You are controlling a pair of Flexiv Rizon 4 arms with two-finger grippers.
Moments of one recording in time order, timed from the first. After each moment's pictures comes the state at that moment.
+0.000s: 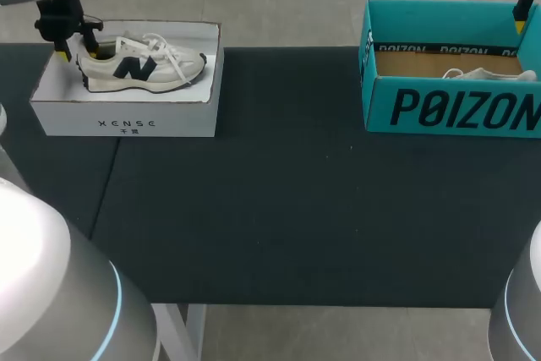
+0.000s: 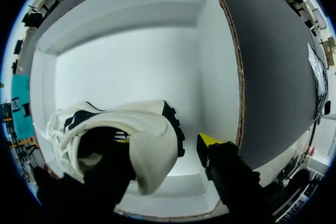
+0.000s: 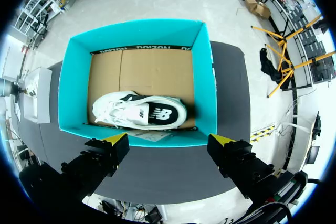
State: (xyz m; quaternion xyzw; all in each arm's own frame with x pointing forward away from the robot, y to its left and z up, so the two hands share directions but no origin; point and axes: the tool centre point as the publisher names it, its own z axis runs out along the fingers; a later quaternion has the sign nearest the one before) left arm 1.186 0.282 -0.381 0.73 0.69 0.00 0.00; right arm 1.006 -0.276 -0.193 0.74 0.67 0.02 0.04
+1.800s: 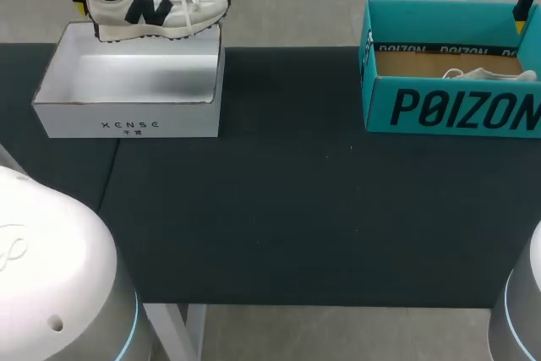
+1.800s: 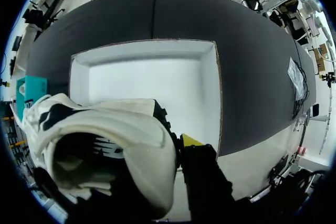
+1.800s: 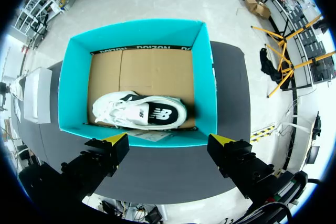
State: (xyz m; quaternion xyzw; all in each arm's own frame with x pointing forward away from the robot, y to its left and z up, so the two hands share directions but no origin) left arm 1.160 0.213 -0.236 0.72 0.69 0.02 -0.04; right arm 1.006 -0.276 -0.193 0.74 0.67 0.02 0.04
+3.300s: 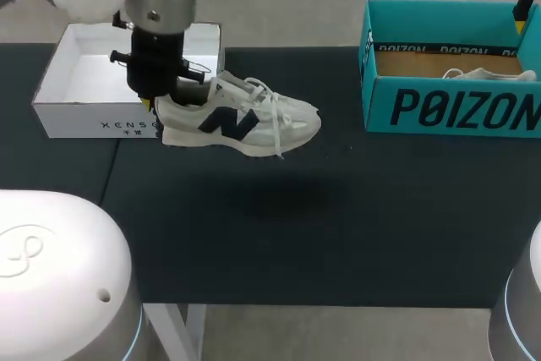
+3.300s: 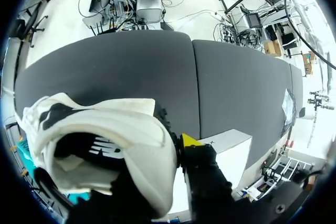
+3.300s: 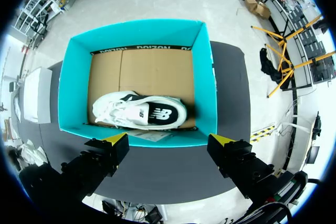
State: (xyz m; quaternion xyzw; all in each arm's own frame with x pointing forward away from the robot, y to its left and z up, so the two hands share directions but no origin) left arm 0.868 0.036 -0.238 0.74 0.67 0.09 -0.07; right arm 1.006 -0.276 -0.193 0.74 0.67 0.02 0.04
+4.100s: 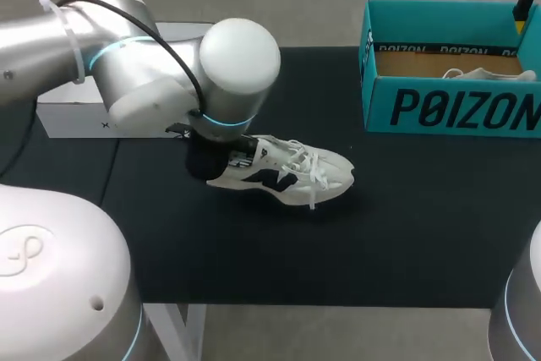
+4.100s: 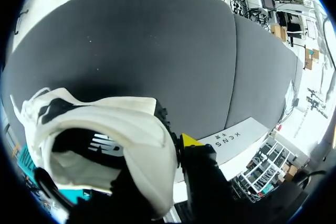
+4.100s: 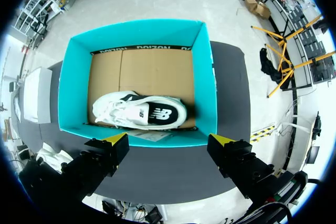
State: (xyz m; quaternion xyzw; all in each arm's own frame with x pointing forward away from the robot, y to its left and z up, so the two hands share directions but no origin) left arm 0.847 -0.036 -0.330 0.72 0.66 0.22 0.03; right arm 1.006 -0.276 -0.193 0.74 0.67 0.02 0.04
